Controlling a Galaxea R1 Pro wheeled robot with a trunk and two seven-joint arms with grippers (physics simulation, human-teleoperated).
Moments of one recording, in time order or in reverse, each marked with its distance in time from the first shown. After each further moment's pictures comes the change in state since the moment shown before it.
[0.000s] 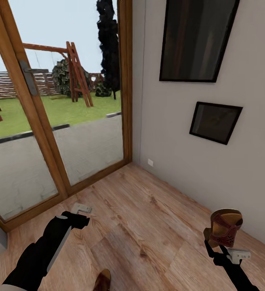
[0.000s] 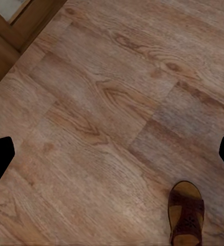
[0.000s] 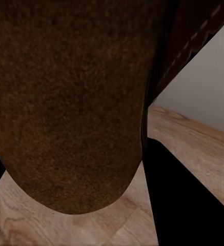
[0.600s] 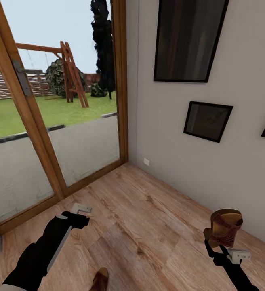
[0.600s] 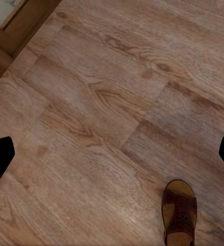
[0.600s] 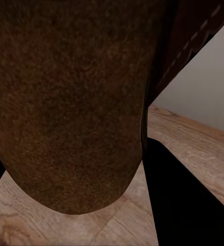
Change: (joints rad) left arm -0.001 0.000 0.001 0.000 0.000 0.000 0.001; right arm 0.000 0.000 0.000 0.000 0.000 0.000 0.000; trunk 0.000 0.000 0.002
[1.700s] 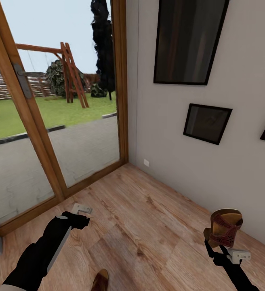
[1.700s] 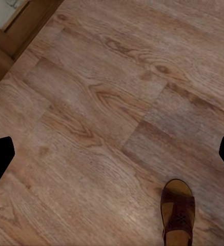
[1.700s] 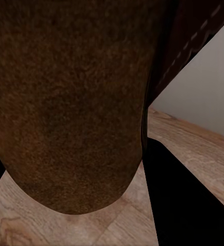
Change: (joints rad) left arm 0.002 0.000 -0.001 0.000 0.000 0.003 -0.003; right arm 0.000 0.000 0.000 0.000 0.000 0.000 0.000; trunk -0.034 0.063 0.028
